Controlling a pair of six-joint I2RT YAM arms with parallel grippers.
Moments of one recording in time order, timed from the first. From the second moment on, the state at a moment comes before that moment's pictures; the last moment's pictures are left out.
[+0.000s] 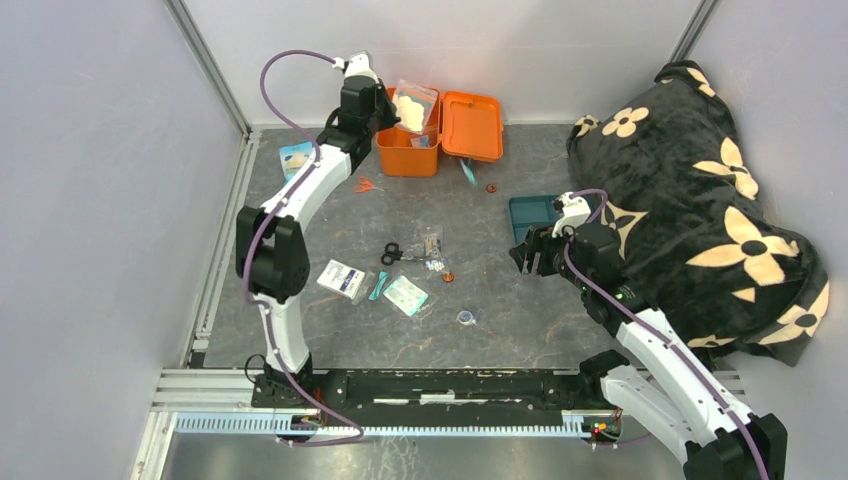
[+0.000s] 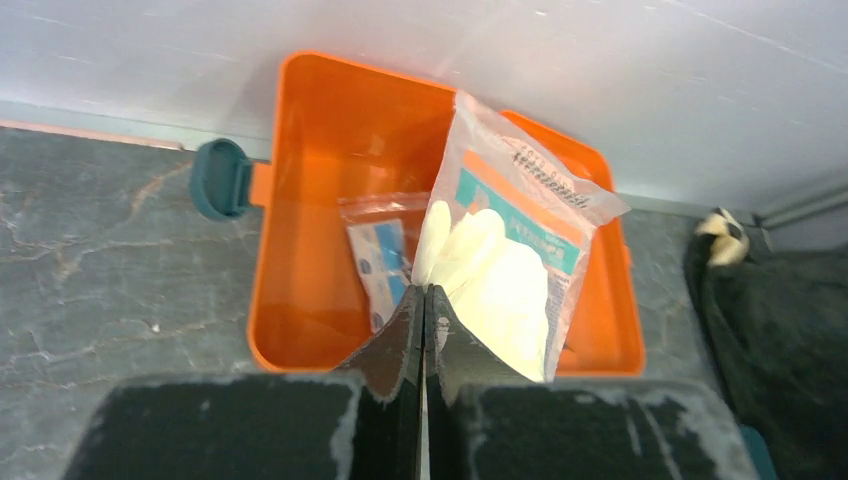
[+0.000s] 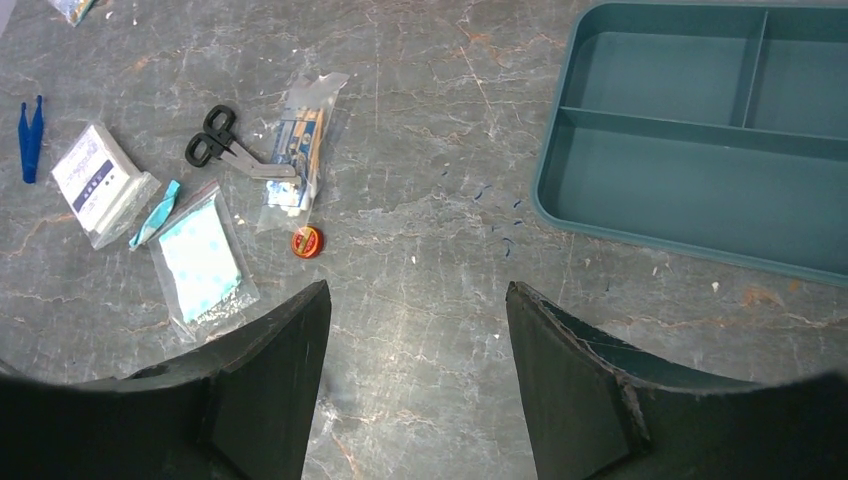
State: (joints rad) left arm -0.37 1.93 1.73 -0.08 -0.15 -0.45; right arm 0.39 0.79 0.57 -0.22 -0.10 0.29
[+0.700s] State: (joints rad) left arm -0.30 2.18 1.95 -0.10 -0.07 -0.45; right arm 0.39 0.78 0.57 -0.27 -0.07 0.27
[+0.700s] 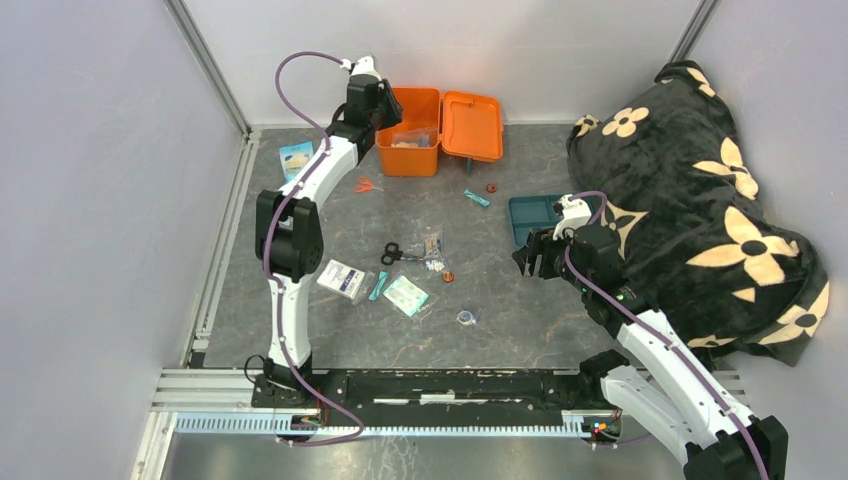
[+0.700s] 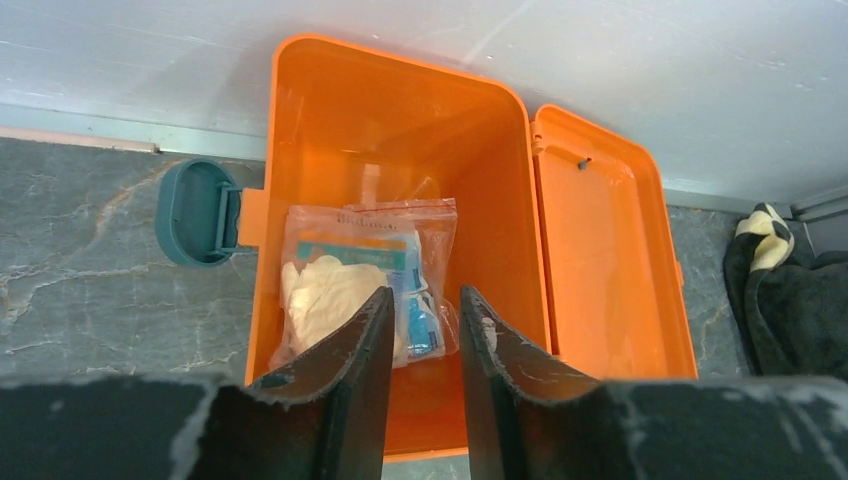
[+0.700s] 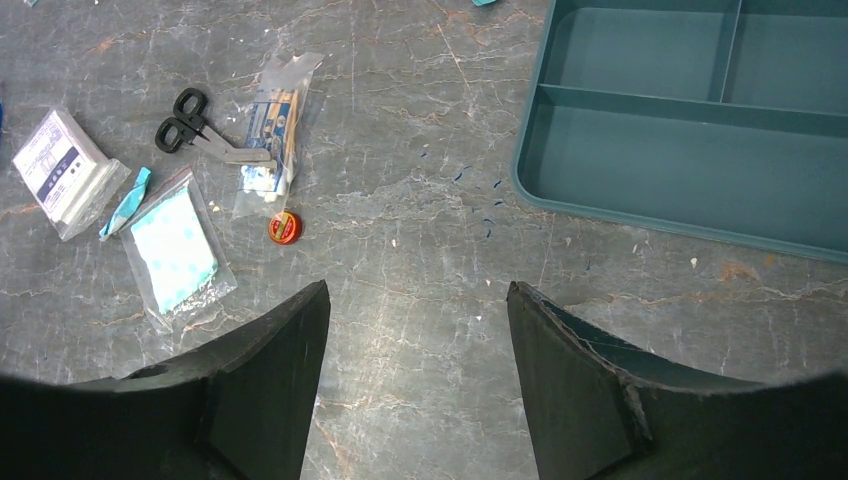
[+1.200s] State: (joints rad) left arm -0.12 1.88 1.56 -0.07 -0.09 -0.43; right arm 0.39 0.78 0.57 -0.27 -0.07 0.27
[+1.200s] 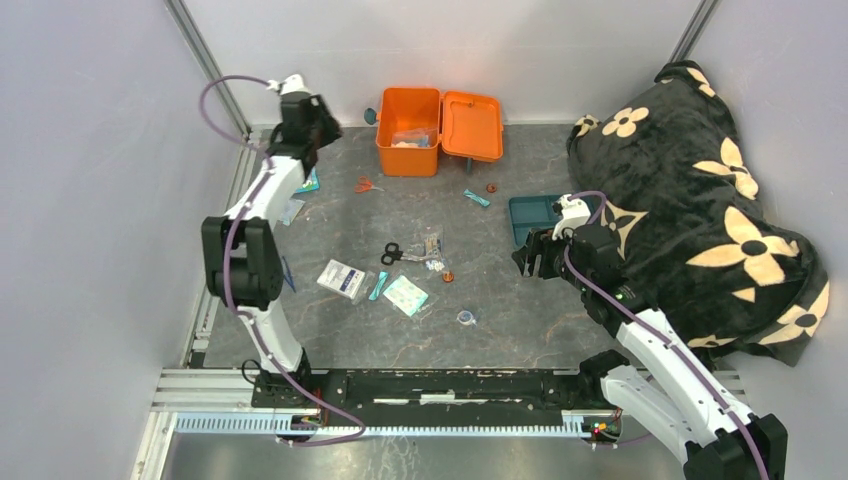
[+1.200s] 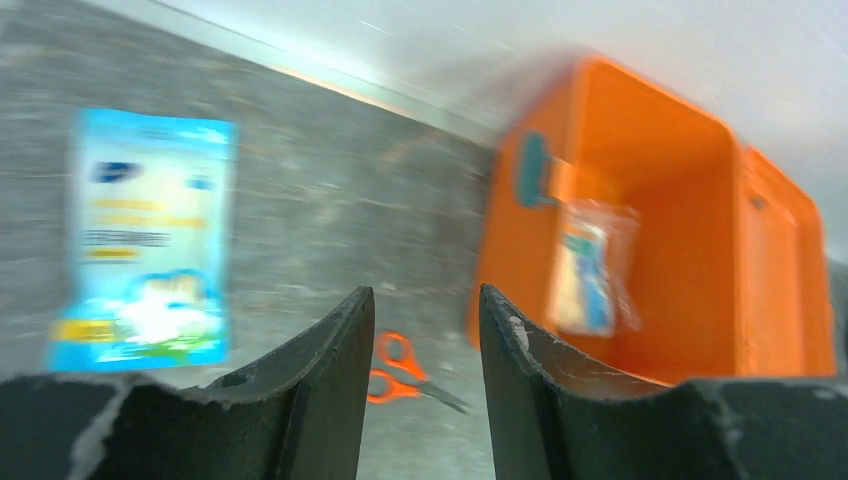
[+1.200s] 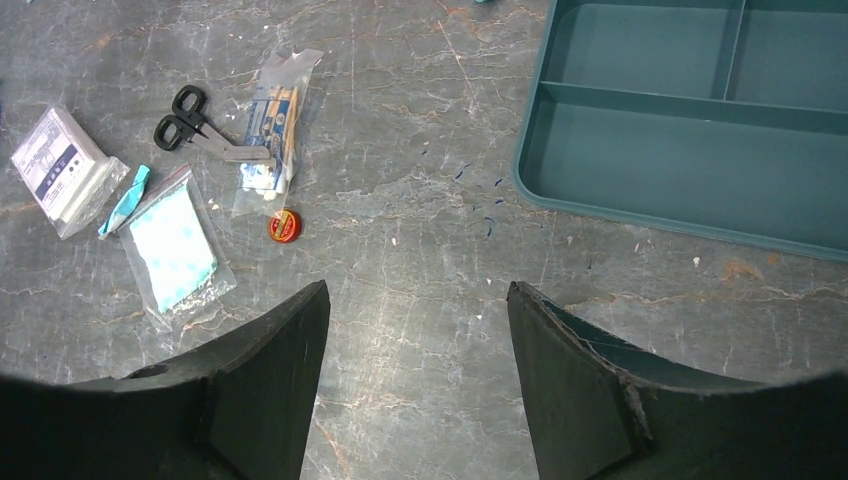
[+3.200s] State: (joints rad) left arm 0.24 2.09 1.50 -0.14 0.11 -0.32; right arm 0.39 0.85 0.57 -0.25 -0.11 0.28
